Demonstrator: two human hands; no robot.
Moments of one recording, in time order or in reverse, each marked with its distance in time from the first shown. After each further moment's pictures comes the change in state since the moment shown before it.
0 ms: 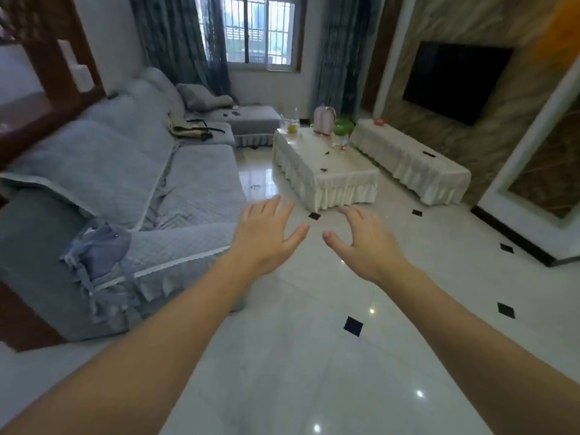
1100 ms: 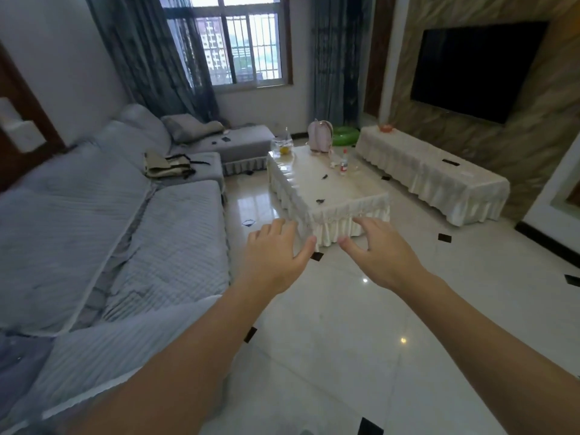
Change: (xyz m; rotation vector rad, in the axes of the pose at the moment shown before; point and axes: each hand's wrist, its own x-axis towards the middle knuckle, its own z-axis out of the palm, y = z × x) left_hand 0.475 0.028 0.223 0.031 0.040 -0.088; right_hand 0.424 0.319 0.050 0.152 0.024 0.099
